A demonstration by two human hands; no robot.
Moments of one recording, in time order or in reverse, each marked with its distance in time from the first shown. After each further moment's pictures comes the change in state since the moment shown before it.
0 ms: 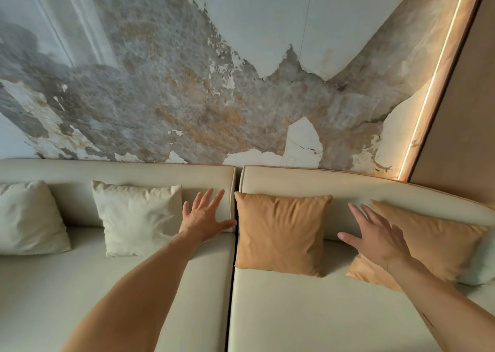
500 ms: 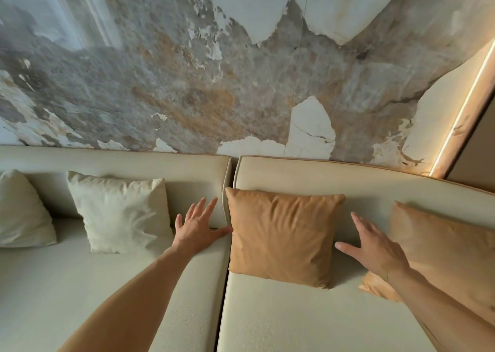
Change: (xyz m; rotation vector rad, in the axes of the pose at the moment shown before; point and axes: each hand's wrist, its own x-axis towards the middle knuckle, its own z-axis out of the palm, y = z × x) left_hand 0.070 0.012 0.098 -0.077 -0.026 -0.140; right_hand 0.116 0.039 0.097 0.158 -0.177 -0.023
